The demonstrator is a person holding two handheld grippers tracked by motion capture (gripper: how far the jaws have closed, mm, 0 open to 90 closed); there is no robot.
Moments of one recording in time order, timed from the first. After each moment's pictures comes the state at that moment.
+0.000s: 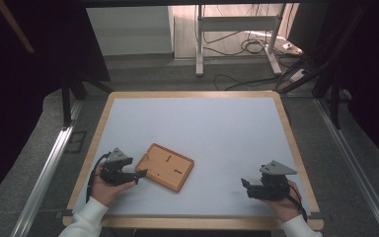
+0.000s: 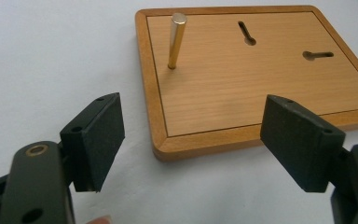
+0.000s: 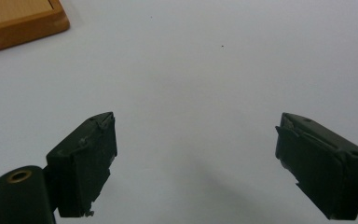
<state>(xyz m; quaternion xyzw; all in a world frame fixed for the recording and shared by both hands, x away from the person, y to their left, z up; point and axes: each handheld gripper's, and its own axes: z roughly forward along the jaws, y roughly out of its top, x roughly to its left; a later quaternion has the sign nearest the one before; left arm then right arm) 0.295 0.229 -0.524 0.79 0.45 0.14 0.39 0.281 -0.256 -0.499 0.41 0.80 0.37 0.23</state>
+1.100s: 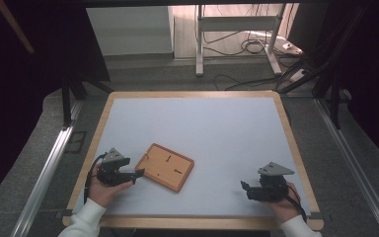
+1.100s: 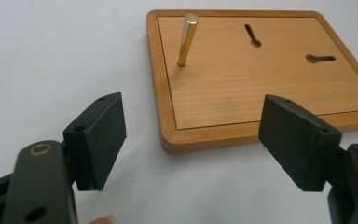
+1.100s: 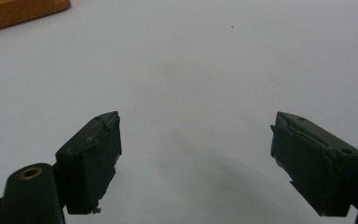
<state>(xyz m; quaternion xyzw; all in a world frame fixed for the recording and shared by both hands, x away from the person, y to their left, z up) 0.291 0.235 -0.523 0.78 0.46 0.14 0.39 0.282 -0.256 -0.506 0.41 0.82 0.35 0.21</state>
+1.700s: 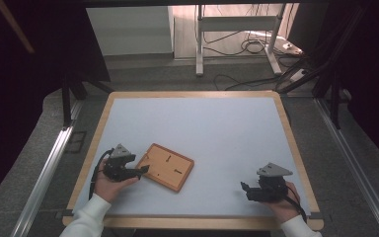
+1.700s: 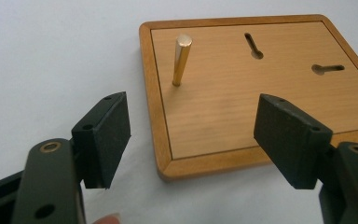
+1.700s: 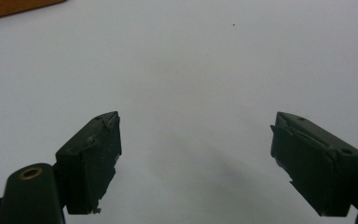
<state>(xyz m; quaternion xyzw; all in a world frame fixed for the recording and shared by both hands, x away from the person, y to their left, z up) 0.308 0.219 -0.519 0.80 0.45 0.14 0.39 0.281 -0.254 -0.508 0.40 0.82 0.34 0.22</state>
